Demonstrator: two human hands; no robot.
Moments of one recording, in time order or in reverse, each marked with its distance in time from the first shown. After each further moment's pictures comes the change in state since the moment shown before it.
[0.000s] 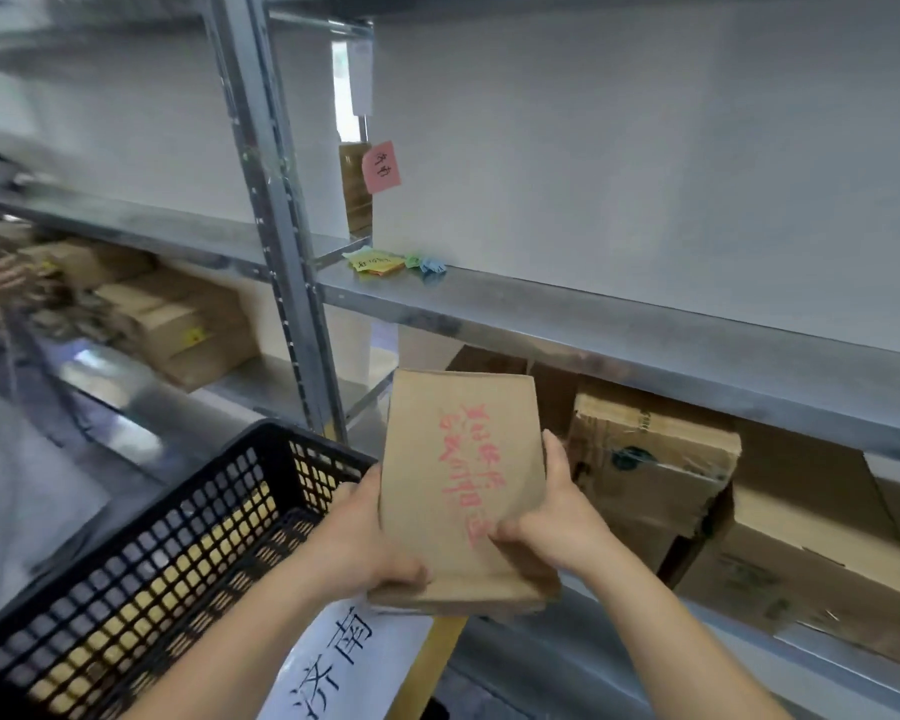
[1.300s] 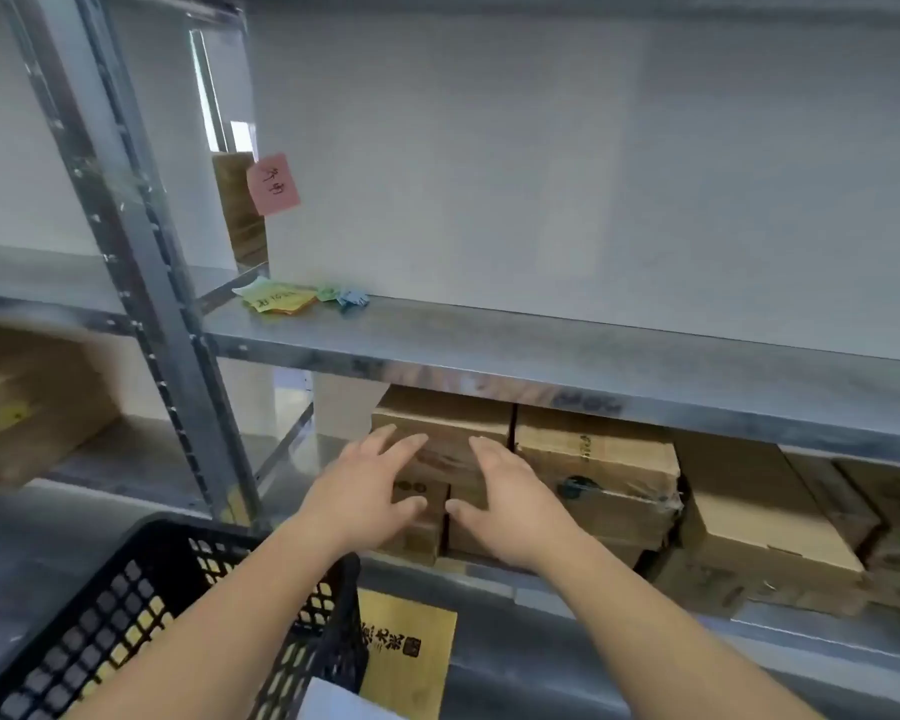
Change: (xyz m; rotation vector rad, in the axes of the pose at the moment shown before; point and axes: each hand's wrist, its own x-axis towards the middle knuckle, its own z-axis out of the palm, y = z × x) left_hand 0.156 0.036 -0.024 0.528 0.008 0.513; right_hand 0.081 -0.028 0.011 -0.471 0.211 -0.146
